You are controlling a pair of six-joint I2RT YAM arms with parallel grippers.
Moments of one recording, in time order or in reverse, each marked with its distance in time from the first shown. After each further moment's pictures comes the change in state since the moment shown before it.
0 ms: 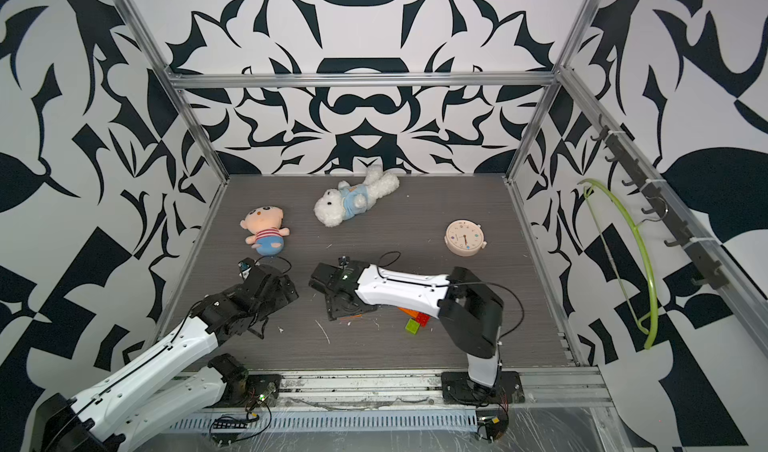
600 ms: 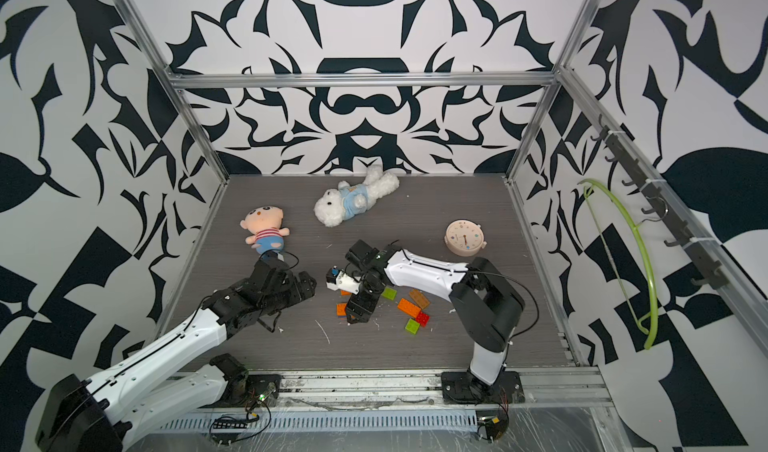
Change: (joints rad) left arm 0.000 0.088 0.000 0.187 0.226 0.087; right arm -0.270 0.043 -0.134 0.104 -0.617 -1.185
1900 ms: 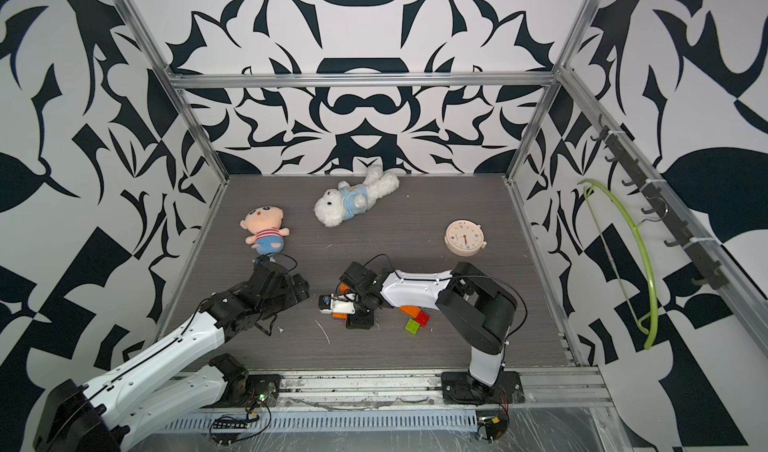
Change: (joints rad) left arm 0.000 -0.026 -0.019 -0.062 -0.094 -0.041; right arm 0.129 -0.005 -0.195 0.367 0.193 -0.222
